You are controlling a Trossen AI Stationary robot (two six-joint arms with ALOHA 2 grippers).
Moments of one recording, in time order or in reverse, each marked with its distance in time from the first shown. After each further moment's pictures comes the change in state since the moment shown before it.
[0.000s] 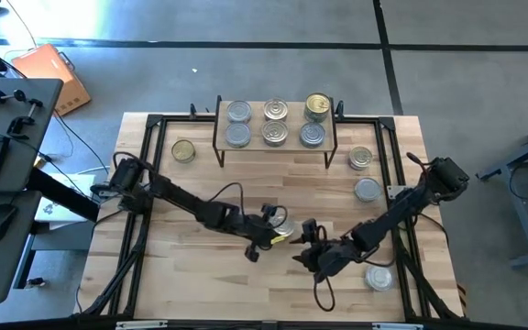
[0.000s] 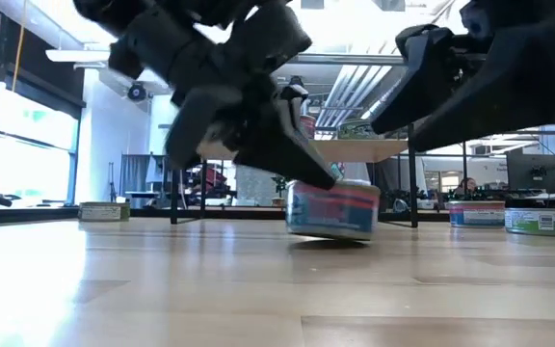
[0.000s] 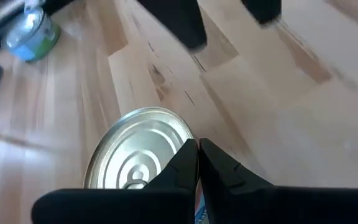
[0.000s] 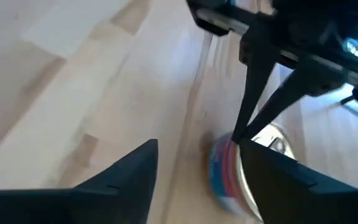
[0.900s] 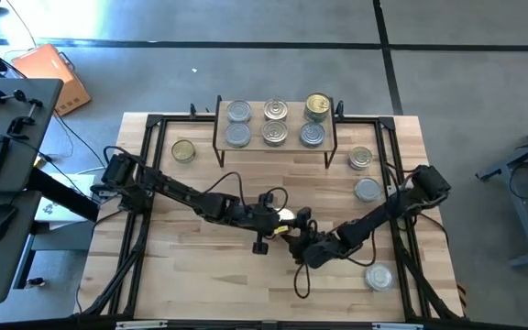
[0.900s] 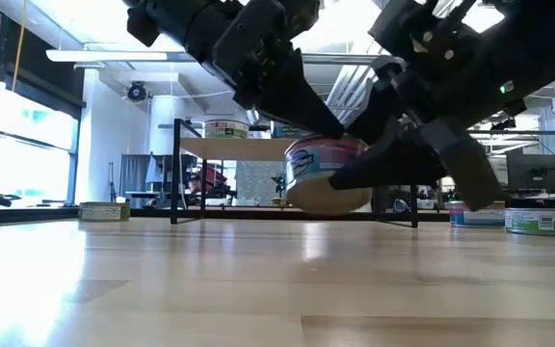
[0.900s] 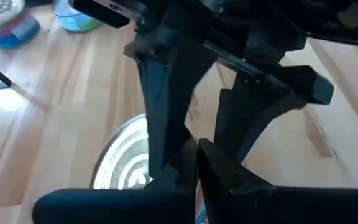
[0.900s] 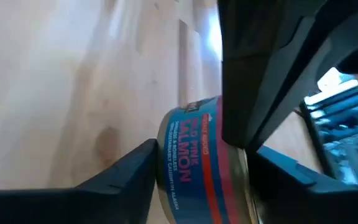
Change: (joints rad) left arm 0.032 -0.081 0.071 -0.115 -0.005 -0.334; right arm -0.099 0.174 0.000 0.218 0.278 -0.128
